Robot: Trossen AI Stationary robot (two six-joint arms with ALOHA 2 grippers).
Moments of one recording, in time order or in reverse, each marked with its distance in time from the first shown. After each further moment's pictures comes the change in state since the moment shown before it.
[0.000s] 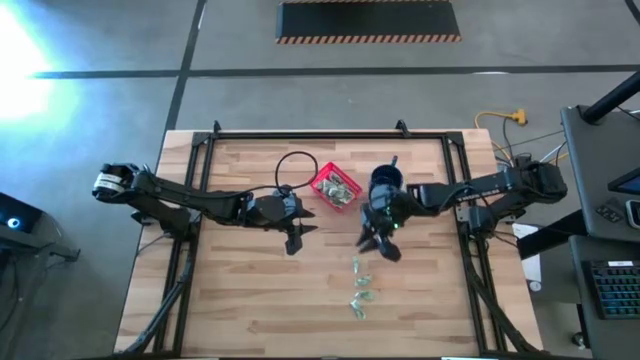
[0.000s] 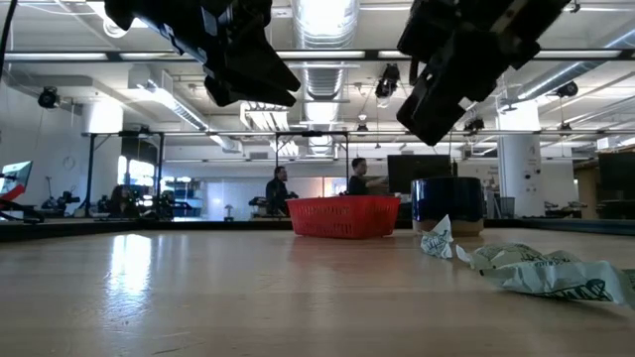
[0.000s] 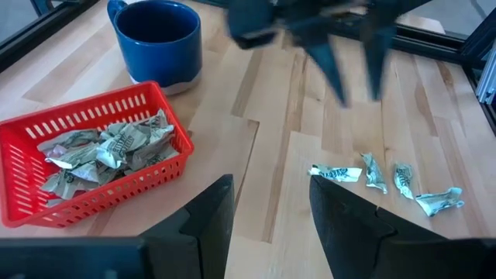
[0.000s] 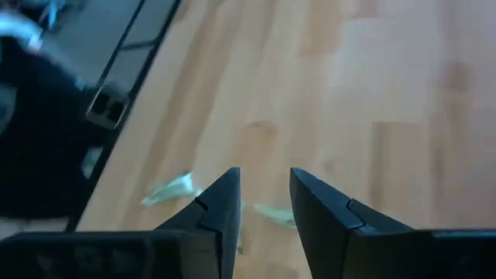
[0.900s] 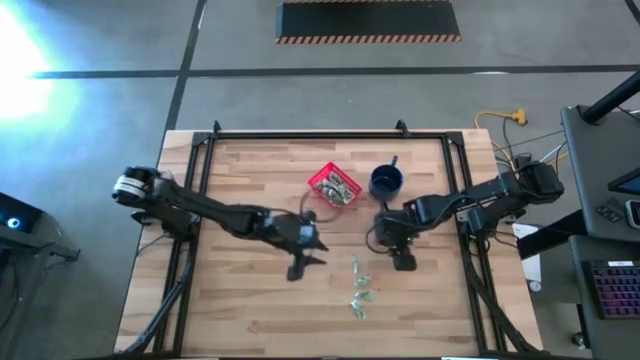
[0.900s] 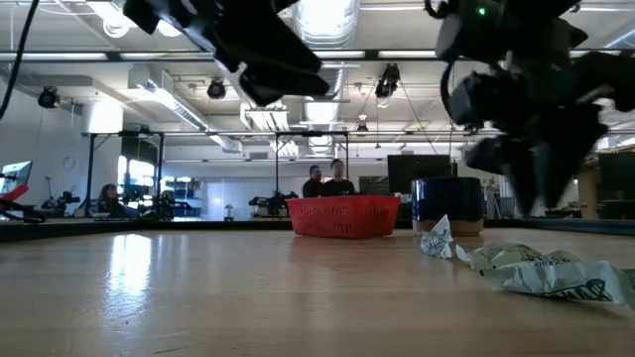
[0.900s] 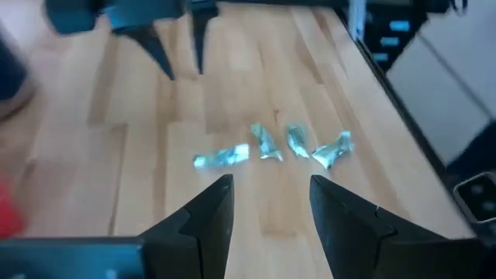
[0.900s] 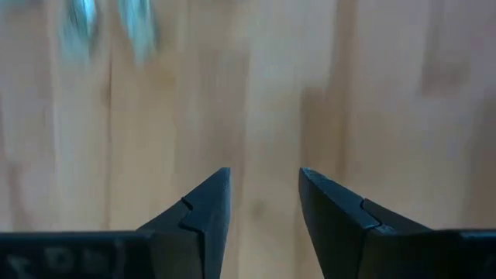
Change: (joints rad) left arm -0.077 0.168 0.087 0.072 0.264 0.147; right arm 0.146 0.040 -0.006 -0.463 0.291 -0.002
